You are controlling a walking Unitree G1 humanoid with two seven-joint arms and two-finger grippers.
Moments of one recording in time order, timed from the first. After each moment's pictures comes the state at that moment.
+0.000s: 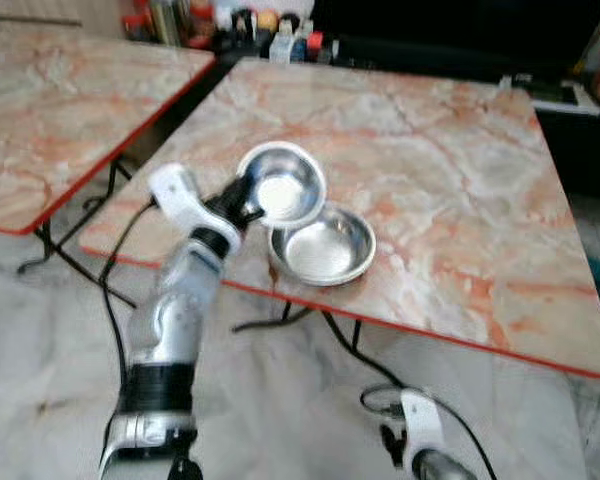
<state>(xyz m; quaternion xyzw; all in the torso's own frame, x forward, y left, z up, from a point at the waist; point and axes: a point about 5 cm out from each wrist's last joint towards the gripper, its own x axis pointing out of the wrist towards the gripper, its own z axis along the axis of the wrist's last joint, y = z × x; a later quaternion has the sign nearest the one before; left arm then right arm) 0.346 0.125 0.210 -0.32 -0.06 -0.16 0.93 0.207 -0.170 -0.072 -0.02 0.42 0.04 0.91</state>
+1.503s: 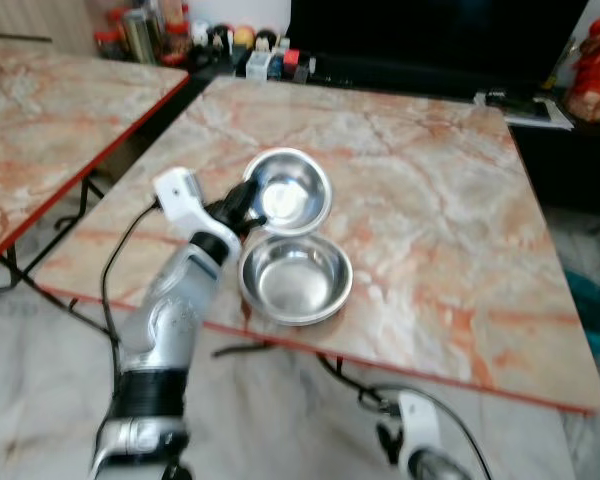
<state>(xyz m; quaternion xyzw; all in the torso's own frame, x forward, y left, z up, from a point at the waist) 0.342 0.132 0.203 -0.30 -0.05 -0.17 0.94 0.208 -0.156 -0.073 -0.01 0.42 0.05 0.91</state>
